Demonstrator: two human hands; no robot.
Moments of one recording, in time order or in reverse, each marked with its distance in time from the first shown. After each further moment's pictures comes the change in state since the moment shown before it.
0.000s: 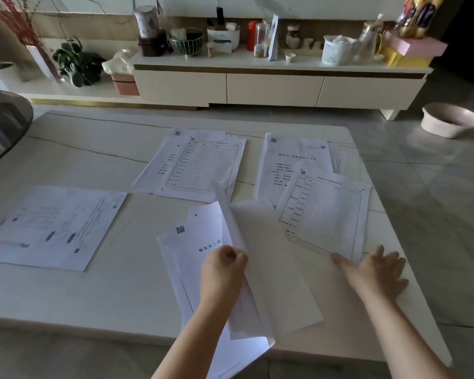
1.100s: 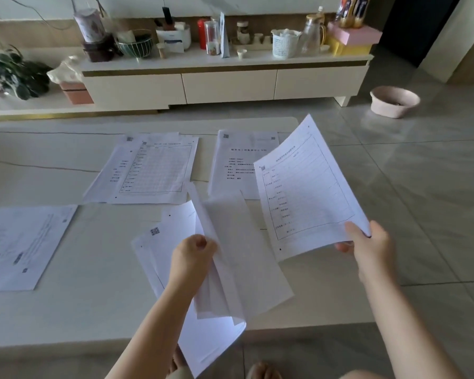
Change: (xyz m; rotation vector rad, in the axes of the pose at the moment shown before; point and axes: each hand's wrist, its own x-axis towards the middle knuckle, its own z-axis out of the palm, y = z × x) left_hand -0.007 0.025 0.029 0.116 -0.072 0.066; right_hand 0.008 0.062 -0.069 1.030 0.102 -0.022
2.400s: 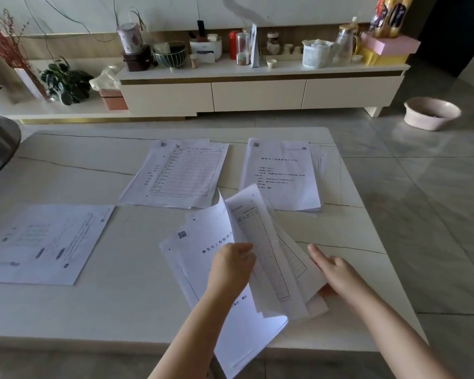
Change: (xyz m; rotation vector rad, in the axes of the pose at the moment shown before) left_hand 0.008 -0.004 0.003 0.018 -0.156 0.100; right_hand -0.042 0.006 0.070 -0.460 -0.614 0.141
